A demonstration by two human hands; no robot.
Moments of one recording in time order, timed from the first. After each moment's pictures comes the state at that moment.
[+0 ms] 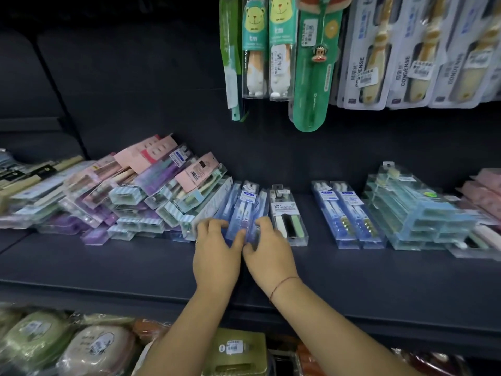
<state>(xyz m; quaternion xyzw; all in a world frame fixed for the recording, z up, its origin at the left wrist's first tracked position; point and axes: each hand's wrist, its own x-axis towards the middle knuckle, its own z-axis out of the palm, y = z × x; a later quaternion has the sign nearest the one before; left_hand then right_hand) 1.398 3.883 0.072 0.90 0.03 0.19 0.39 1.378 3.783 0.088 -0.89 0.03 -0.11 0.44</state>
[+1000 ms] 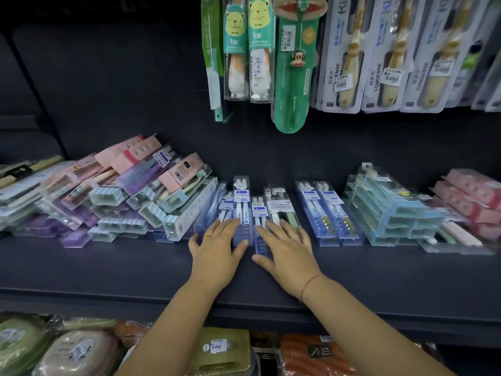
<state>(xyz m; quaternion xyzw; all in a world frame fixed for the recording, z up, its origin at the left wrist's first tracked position) 1.409 3.872 0.064 0.97 -0.11 0.10 0.21 1.375 3.712 0.070 -0.99 -0.07 -0.07 0.13</state>
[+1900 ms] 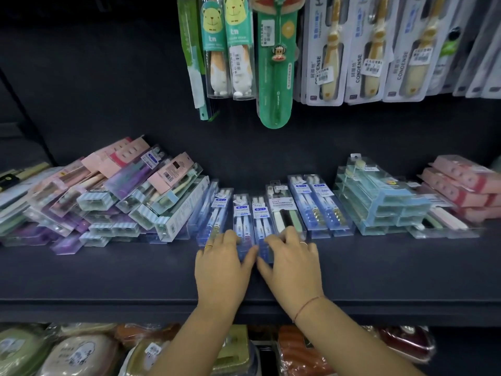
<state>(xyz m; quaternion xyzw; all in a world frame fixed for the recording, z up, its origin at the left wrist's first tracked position) 1.366 3.847 0.066 0.95 -0.08 0.20 0.23 1.341 3.726 0.062 -0.95 0.04 -0.27 0.15</state>
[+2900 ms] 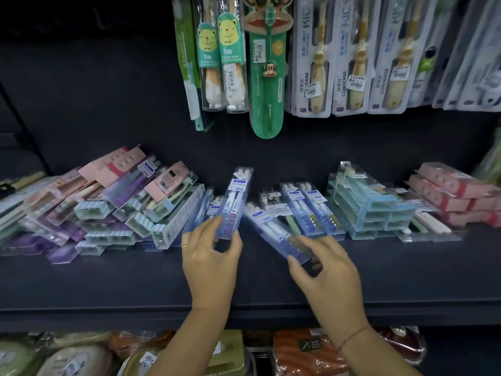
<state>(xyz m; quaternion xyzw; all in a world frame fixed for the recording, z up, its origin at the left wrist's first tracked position) 1.366 3.840 0.079 0.79 -0.06 0.42 0.44 1.292 3.683 0.078 -0.86 0.04 -0.38 0.34</state>
